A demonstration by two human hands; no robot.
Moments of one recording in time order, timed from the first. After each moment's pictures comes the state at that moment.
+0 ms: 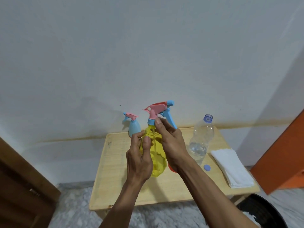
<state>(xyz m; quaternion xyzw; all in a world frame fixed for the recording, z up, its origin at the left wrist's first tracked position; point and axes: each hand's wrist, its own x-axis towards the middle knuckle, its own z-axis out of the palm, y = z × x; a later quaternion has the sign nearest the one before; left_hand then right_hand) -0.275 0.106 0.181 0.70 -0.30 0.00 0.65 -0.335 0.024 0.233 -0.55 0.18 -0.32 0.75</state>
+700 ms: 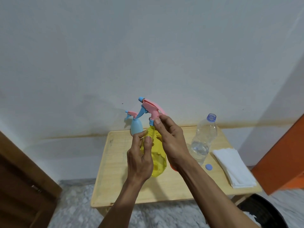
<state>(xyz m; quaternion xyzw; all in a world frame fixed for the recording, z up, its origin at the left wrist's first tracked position) -0.269 0.111 0.172 0.70 -0.31 0.00 0.64 -0.328 0.027 0.229 -0.59 0.18 -0.34 0.71</state>
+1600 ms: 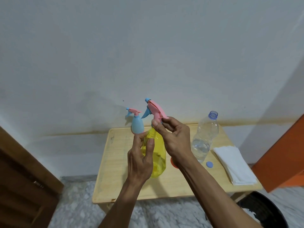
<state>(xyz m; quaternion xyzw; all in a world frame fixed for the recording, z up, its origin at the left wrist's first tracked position) -0.267 0.118 0.159 0.72 -0.33 0.01 0.61 -0.331 0.025 0.225 -0.61 0.23 -0.40 0.64</state>
